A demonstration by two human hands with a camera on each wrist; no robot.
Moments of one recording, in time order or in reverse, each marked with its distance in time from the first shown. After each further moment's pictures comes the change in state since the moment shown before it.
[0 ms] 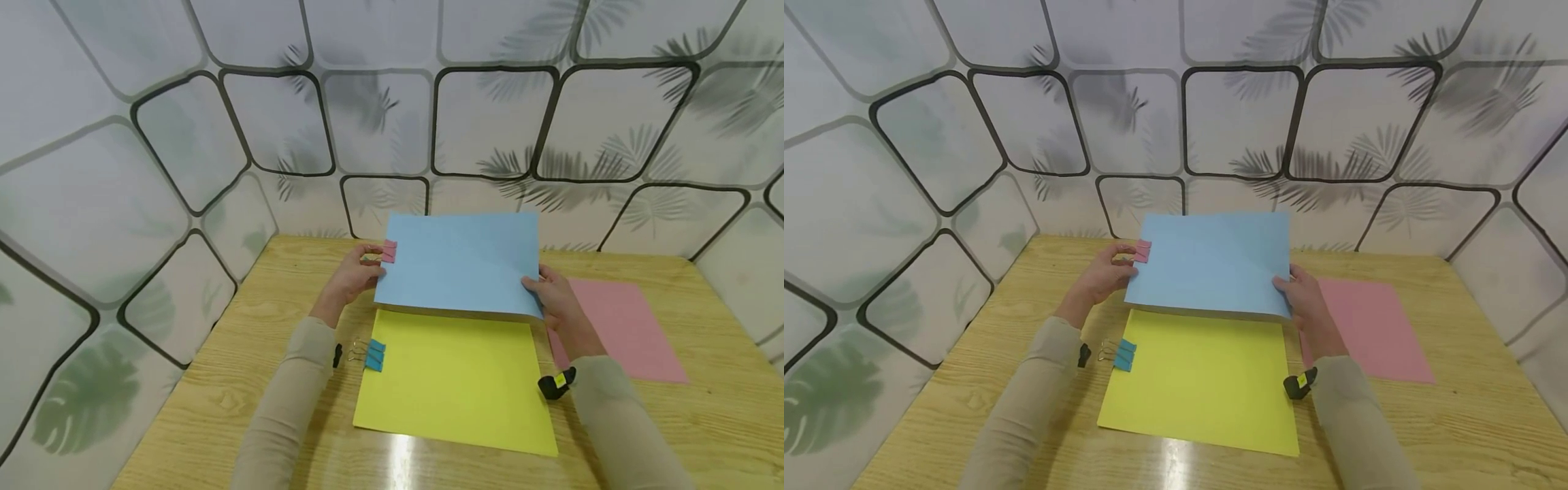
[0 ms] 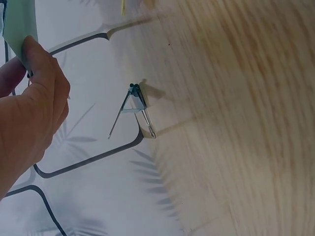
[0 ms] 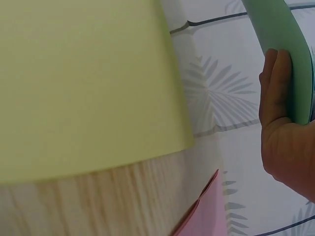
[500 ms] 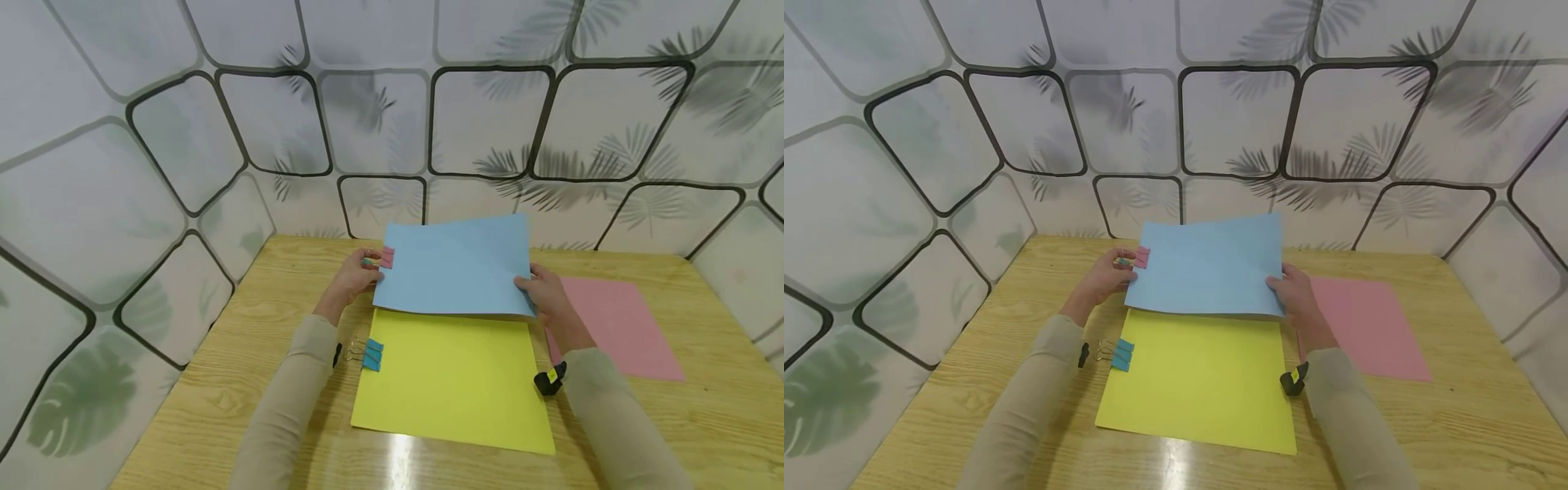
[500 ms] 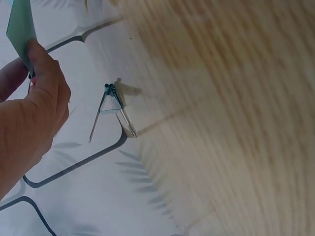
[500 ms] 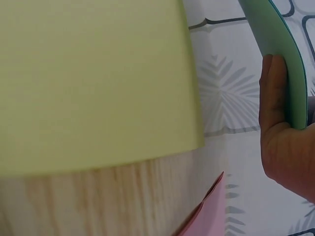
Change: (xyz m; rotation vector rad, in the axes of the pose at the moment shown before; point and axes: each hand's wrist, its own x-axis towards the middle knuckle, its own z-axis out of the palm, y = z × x) left_hand 0.009 -0.012 0.001 0.179 0.043 -0.010; right_hand 0.007 0.000 0.006 -0.123 0.055 0.005
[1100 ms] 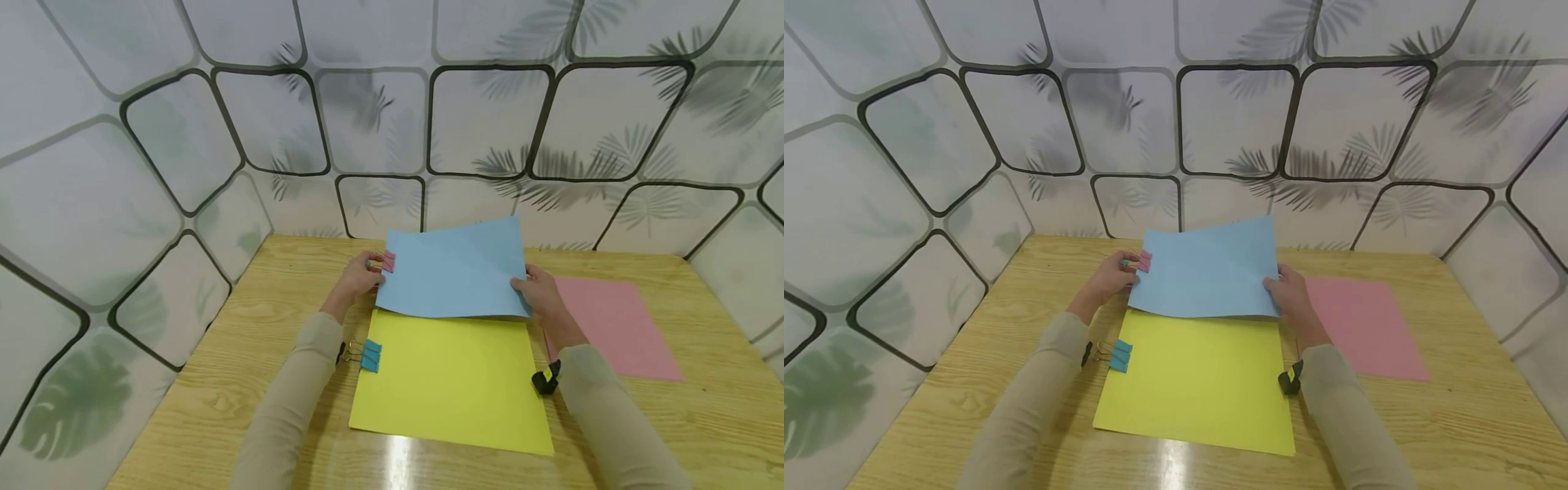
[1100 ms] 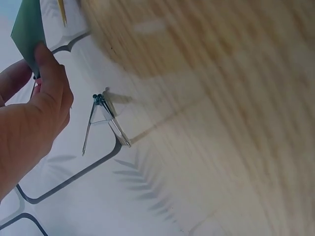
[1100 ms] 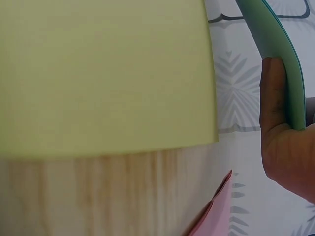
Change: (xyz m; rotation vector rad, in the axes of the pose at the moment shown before) left_hand 0.012 -0.009 0.008 0.163 0.012 0.004; right_hand 0.012 0.006 0.003 -0.053 0.038 0.018
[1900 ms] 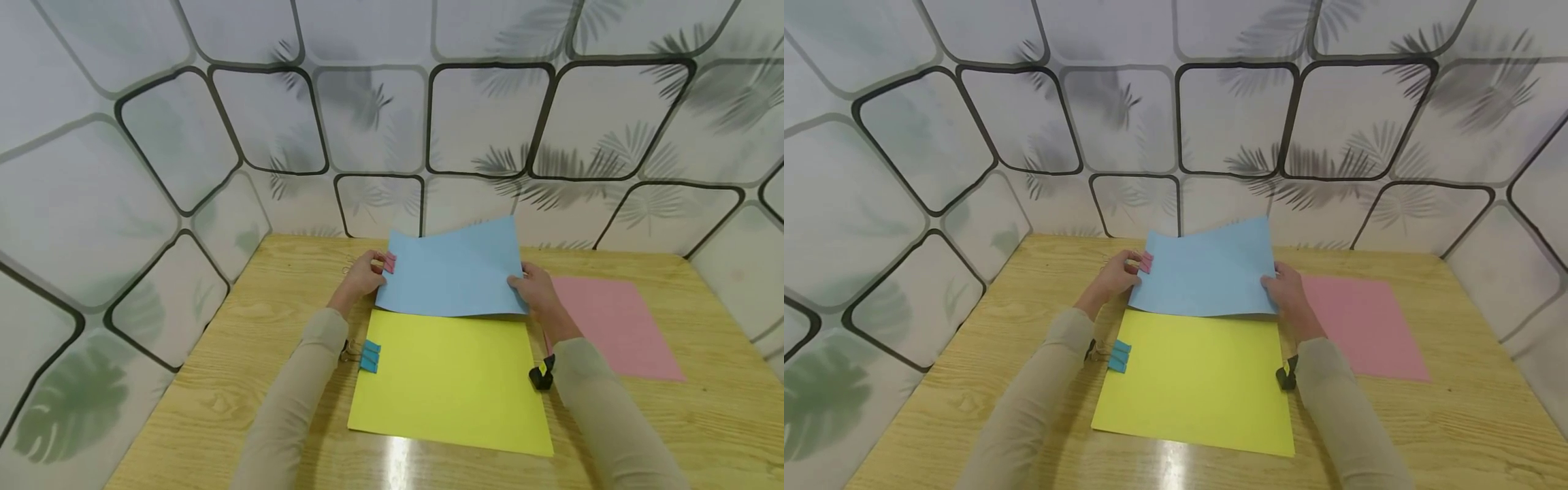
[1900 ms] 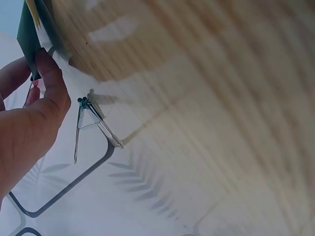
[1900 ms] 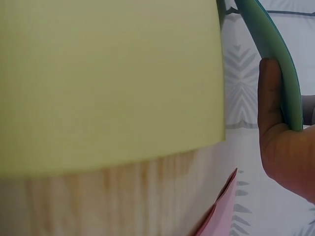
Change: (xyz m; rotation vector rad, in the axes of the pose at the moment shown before) left_hand 0.014 -0.005 0.009 0.218 0.041 0.091; right_hand 0.007 0.000 0.002 -0.072 -0.008 -0.016
